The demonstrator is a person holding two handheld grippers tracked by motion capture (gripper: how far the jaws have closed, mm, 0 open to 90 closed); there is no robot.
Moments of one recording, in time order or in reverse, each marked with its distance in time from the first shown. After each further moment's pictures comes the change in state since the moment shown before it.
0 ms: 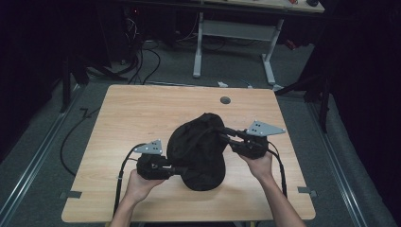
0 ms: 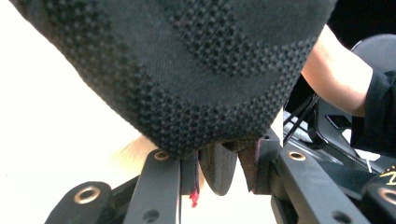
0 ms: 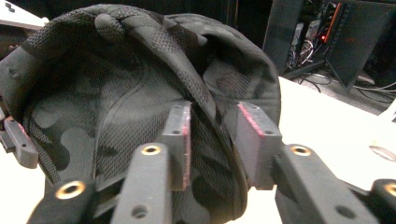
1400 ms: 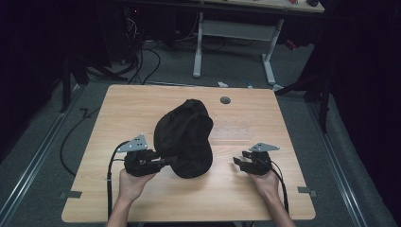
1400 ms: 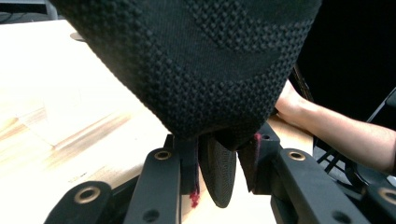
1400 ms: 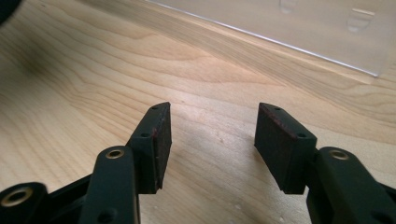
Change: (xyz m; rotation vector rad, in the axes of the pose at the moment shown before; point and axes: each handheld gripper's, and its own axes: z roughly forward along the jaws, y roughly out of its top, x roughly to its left) left arm -0.004 0.018 -0.023 -0.198 0.080 0.035; right arm -0.037 -0.123 0.009 0.358 -0.243 0.201
